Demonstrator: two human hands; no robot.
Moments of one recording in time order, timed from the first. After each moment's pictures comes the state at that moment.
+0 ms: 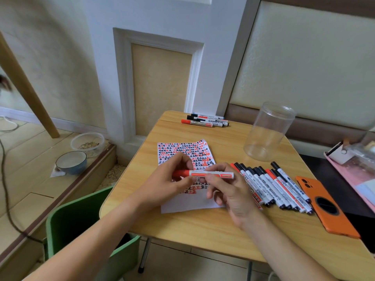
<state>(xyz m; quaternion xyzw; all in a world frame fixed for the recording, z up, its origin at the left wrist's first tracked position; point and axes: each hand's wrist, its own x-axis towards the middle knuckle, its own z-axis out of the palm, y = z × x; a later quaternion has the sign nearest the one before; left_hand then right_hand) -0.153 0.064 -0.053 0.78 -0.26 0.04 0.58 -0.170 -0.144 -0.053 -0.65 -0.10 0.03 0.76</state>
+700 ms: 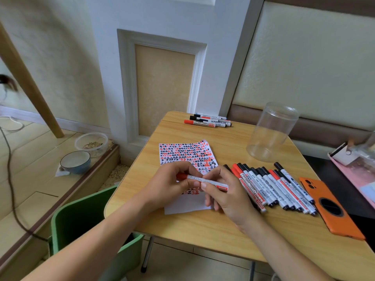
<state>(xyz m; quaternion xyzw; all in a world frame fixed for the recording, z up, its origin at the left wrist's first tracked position) -0.149 0.066 -0.059 0.79 -0.27 0.04 0.55 -0.176 -0.137 -0.058 -0.75 -0.16 0.01 0.64</state>
